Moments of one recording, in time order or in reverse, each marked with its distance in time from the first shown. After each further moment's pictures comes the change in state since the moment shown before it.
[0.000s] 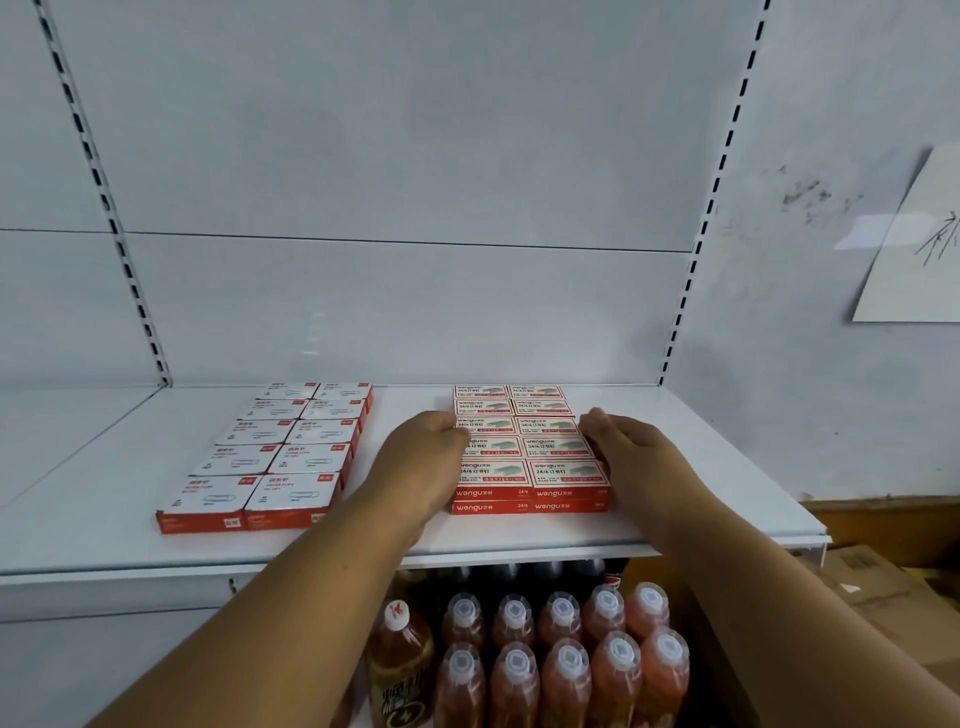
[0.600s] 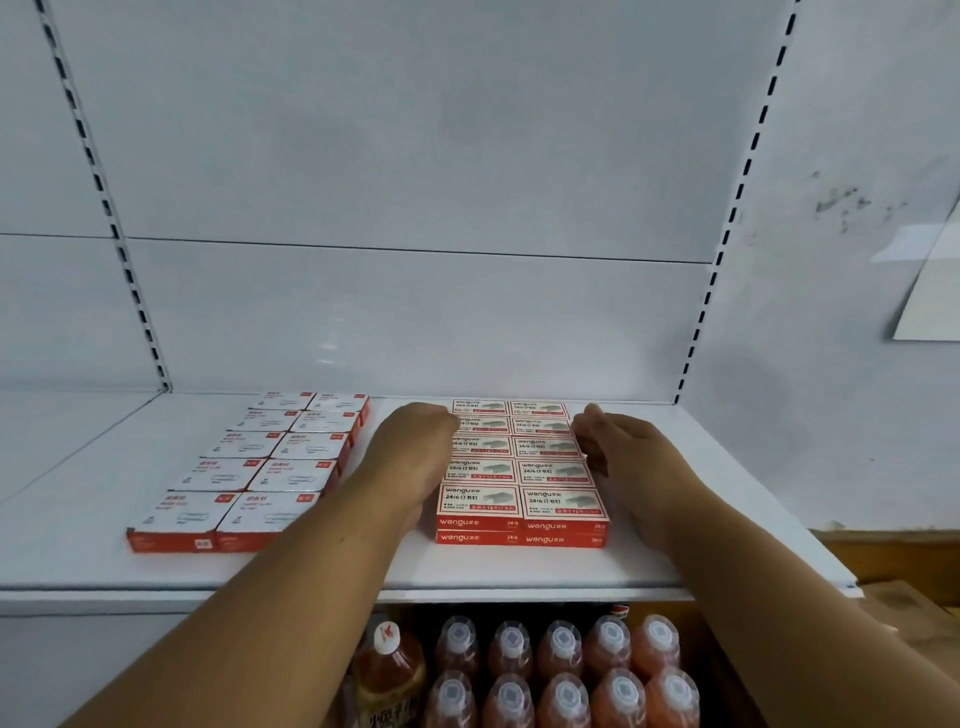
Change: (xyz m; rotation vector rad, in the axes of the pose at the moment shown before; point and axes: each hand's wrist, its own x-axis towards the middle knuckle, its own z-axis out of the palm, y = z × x) left_hand 0.038 0.011 0.006 0.004 0.111 -0.087; right_hand 0.046 0.000 -0.002 0.197 -0.092 0.063
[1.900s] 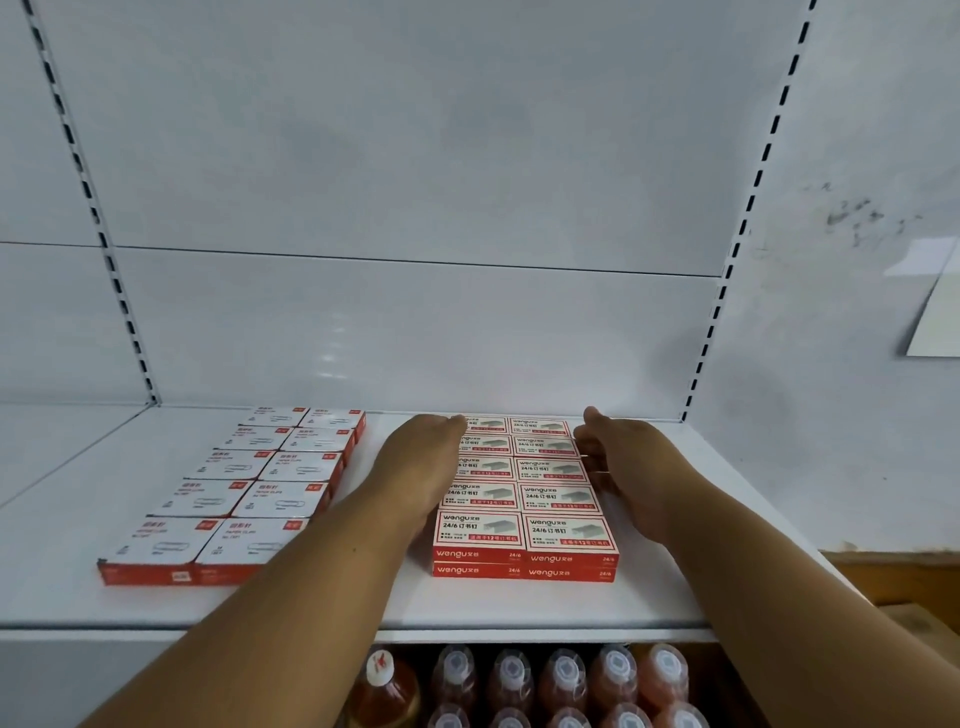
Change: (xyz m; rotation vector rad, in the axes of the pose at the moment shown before) left_hand 0.036 -0.009 0.010 0.046 -0.026 0.023; right_hand 0.038 -0.007 0.001 0.003 -0.012 0.069
